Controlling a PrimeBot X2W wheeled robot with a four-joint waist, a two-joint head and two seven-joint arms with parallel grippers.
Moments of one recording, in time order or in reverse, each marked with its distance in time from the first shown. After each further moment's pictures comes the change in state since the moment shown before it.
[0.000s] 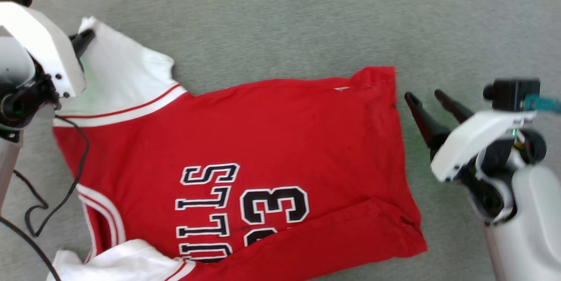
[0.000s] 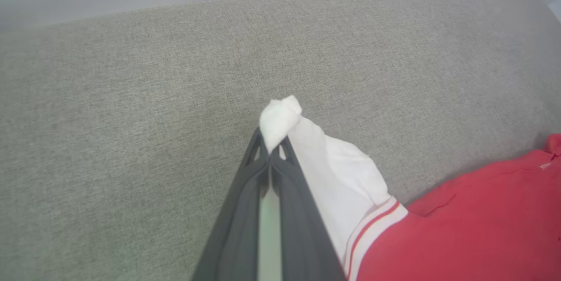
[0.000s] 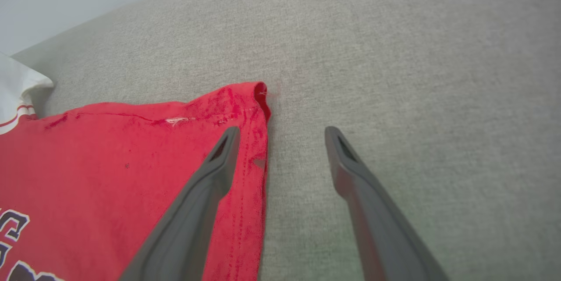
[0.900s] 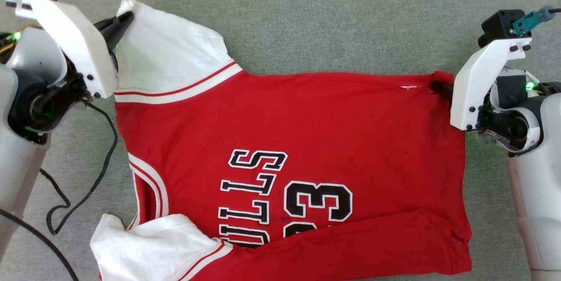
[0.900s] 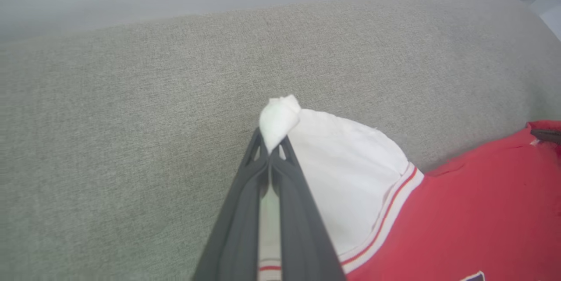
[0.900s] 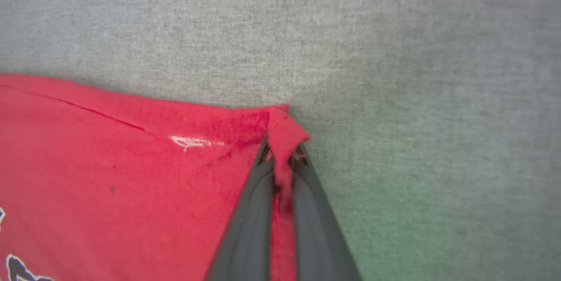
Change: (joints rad) left arm -0.002 -0.038 -0.029 -0.140 0.016 -0.032 -0.062; right arm -0.317 -0.061 -0.008 0.221 -0.037 0.000 0.557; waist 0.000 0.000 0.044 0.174
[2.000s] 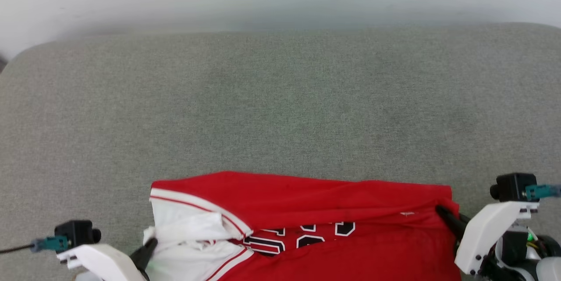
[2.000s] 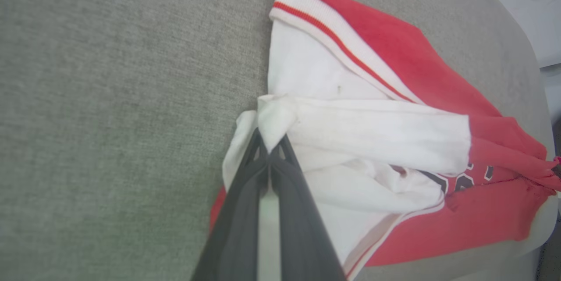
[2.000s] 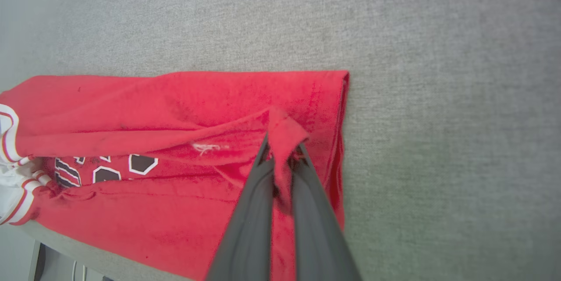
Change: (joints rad) left arm 0.867 -0.061 0.106 -0.170 -0.209 0.173 -0.326; right arm 0.625 0.002 -0.075 -0.283 0.101 0.000 -0.286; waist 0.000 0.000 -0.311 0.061
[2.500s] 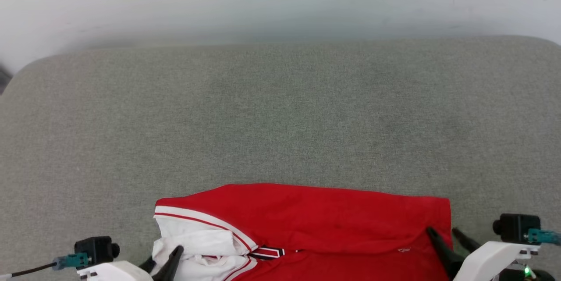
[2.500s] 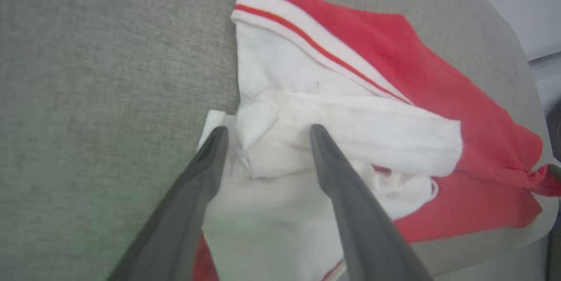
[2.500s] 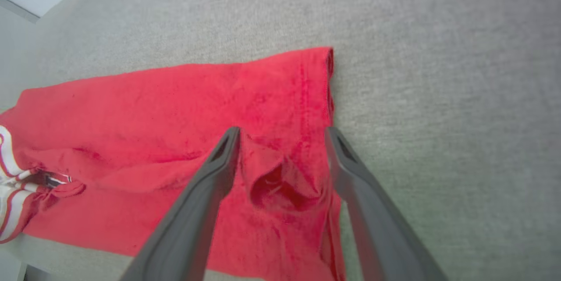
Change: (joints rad) left arm 0.060 -0.058 -0.049 0.023 0.044 -0.002 -0.077; right arm 0.142 0.032 0.014 0.050 -0.026 0.000 -0.243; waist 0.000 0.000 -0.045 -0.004
